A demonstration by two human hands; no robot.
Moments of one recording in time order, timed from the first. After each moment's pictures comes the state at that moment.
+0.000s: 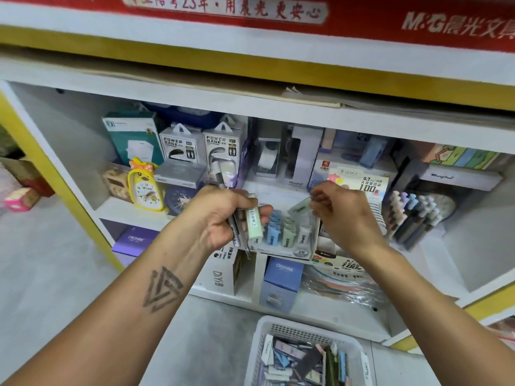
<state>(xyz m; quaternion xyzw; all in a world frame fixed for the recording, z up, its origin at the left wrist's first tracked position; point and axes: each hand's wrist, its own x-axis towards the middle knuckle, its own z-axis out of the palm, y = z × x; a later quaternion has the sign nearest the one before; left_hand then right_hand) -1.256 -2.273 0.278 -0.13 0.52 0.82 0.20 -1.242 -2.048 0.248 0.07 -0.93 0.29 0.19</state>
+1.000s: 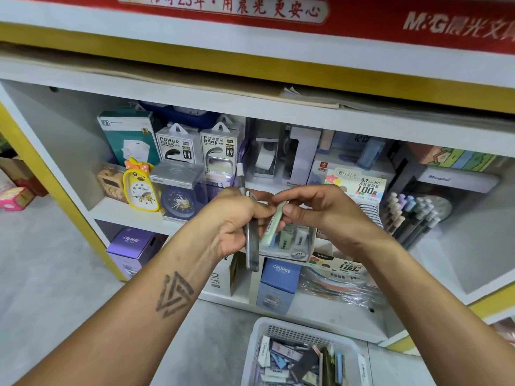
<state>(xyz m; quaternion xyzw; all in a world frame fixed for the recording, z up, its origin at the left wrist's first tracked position) -1.243 -2.251 0.288 -0.08 0.56 0.79 0.23 -1.236 -2.069 0.273 0.14 -0.77 0.62 -0.05</state>
